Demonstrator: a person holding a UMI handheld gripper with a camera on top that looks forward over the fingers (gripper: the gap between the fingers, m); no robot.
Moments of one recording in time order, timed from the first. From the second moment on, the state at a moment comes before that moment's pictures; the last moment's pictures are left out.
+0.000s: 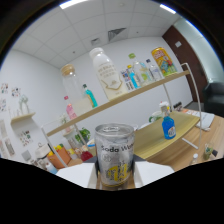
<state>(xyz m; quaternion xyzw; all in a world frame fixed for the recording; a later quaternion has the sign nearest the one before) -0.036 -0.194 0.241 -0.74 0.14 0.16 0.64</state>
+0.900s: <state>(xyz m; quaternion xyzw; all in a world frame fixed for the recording) -0.089 -0.188 0.075 -0.81 -0.02 0.01 0.59</state>
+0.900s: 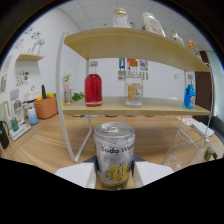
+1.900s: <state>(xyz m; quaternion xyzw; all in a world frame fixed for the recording) -0.038 -0.332 0.133 -0.87 0.00 -0.01 0.49</state>
